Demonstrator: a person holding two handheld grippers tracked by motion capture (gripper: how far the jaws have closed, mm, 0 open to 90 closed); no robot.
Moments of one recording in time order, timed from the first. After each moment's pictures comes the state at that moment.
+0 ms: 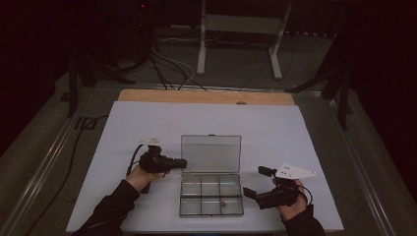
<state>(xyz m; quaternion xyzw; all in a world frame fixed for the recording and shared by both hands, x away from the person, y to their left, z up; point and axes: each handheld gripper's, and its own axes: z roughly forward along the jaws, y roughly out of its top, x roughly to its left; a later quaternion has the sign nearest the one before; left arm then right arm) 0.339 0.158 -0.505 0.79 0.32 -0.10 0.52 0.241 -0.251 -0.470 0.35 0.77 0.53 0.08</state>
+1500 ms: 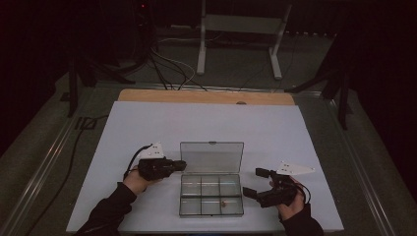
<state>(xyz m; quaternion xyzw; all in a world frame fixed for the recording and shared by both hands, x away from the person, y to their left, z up) 0.317 0.155 -0.497 0.83 0.21 0.04 0.51 0.247 -0.253 -0.474 0.36 0.76 0.54 0.02</state>
